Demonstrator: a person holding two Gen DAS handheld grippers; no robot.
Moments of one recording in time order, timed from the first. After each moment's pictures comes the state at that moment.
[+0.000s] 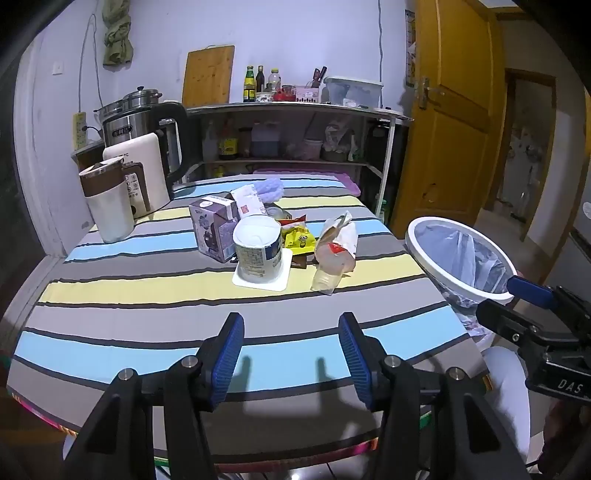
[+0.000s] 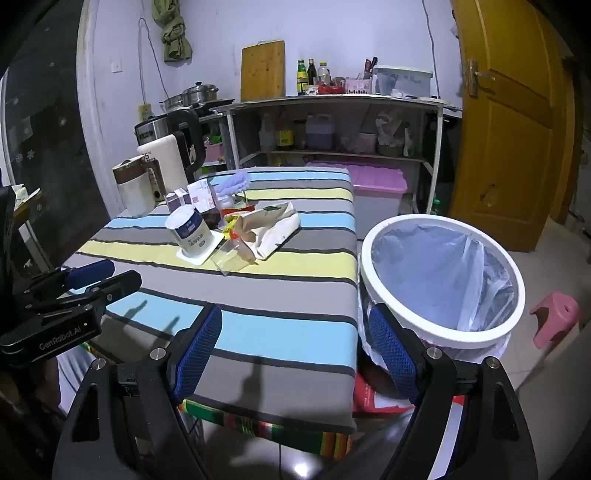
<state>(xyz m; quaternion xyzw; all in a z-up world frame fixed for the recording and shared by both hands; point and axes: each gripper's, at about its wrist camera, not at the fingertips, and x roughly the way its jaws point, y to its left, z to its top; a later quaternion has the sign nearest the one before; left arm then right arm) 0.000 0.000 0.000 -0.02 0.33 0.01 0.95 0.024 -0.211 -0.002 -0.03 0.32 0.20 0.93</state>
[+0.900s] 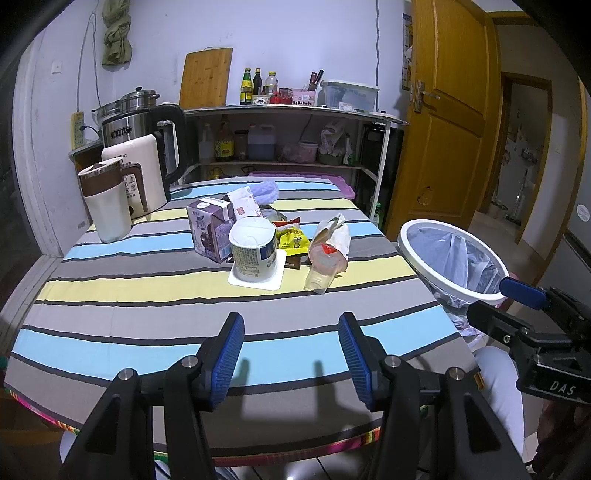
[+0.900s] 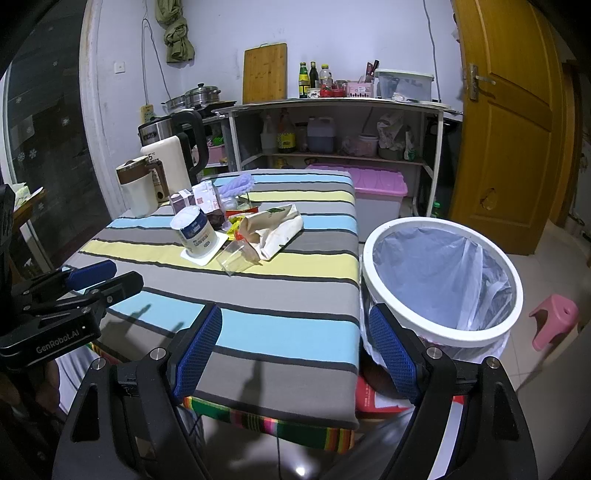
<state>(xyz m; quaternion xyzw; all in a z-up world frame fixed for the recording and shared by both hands) -0.009 -0.003 0.004 -0.03 0.32 0.00 0.95 0.021 -0.209 -0.001 -0.03 0.31 0.20 0.93</state>
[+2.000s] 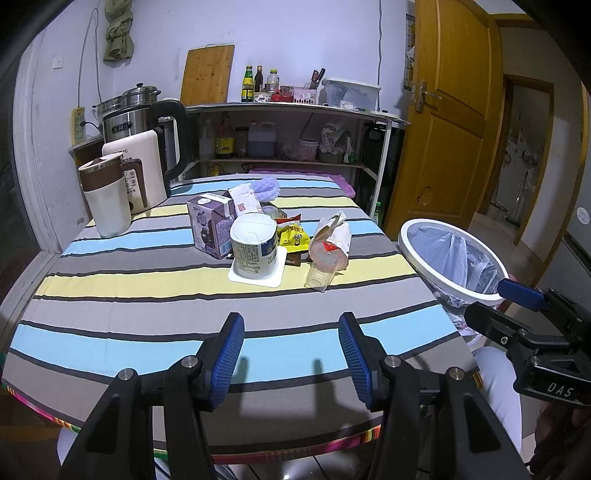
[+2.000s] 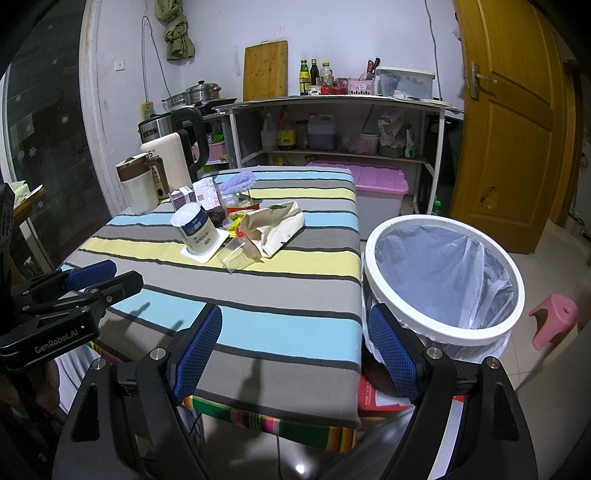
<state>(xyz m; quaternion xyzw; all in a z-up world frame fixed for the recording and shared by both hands) -0.013 -0.003 0.003 -0.03 0.32 0.00 0.95 0.017 -0.207 0.003 -0.03 0.32 0.19 0.93</state>
